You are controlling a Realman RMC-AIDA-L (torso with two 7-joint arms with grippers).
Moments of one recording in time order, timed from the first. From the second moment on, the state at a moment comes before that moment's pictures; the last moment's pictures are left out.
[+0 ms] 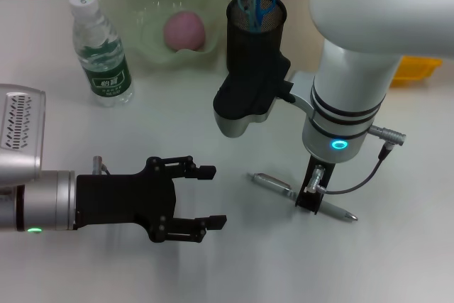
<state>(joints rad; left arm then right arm) -0.53 -2.07 0.72 0.38 2.10 1.62 -0.91 0.99 2.09 -2.01 -0.99 -2.48 -1.51 2.88</state>
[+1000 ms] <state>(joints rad) -0.53 -2.07 0.71 0.38 2.10 1.62 -0.93 0.79 2.08 -1.41 -1.18 -2.43 -1.52 2.49</state>
